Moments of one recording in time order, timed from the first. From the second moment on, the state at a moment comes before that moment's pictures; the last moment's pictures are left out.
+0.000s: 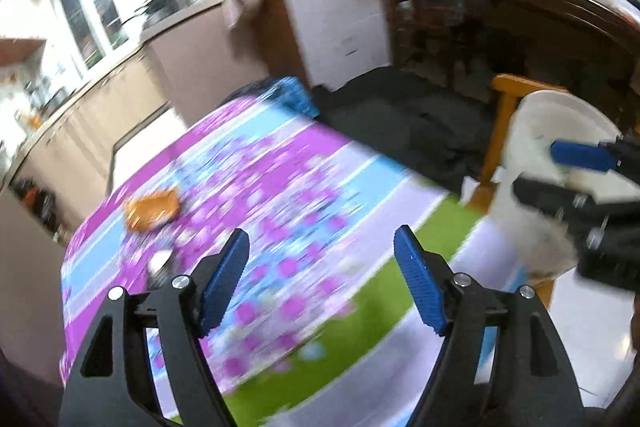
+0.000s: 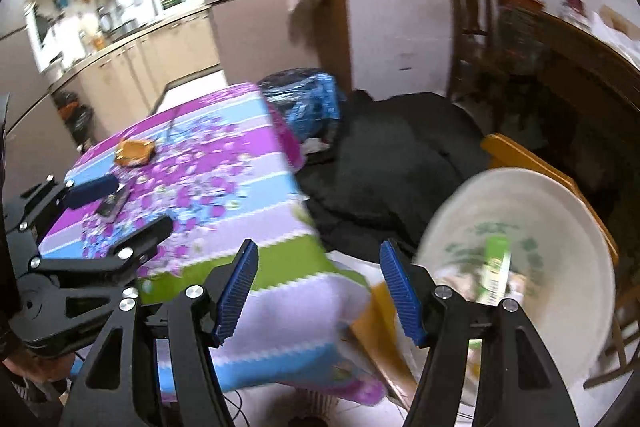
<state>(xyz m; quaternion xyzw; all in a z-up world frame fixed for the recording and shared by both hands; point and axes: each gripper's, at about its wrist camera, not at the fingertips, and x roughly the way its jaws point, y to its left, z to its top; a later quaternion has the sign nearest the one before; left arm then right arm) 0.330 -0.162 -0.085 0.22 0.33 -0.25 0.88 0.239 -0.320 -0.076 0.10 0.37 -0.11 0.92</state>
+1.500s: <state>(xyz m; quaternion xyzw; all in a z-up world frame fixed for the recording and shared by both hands) 0.571 0.025 -0.089 0.17 0.32 -0.23 0.90 0.376 -0.150 -0.149 0.12 0.40 0.01 0.91</state>
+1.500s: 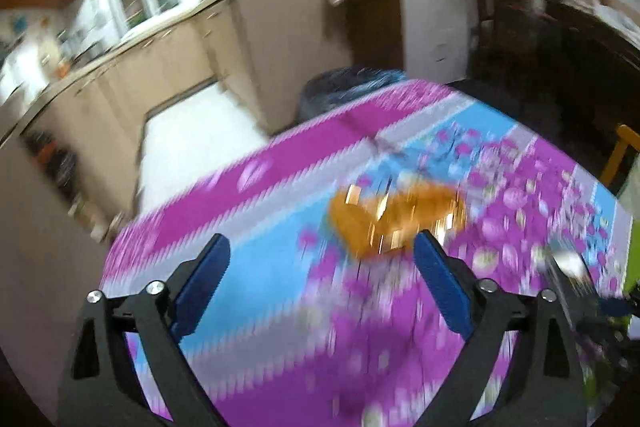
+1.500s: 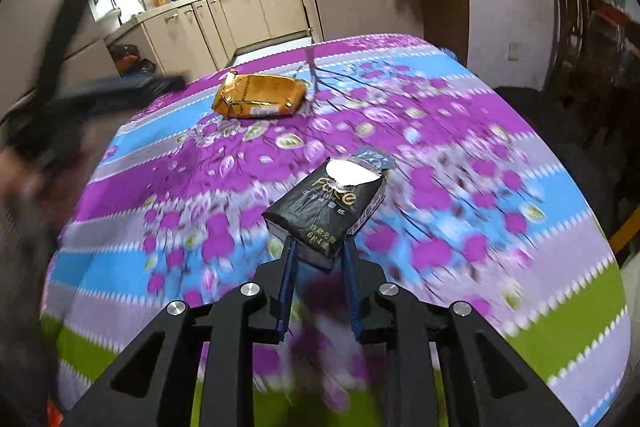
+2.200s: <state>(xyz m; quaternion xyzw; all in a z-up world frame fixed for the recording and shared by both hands) 0.488 0.034 -0.099 0.19 0.50 -0.23 0.81 0.288 -0.204 -0.139 0.17 0.37 0.05 0.91</state>
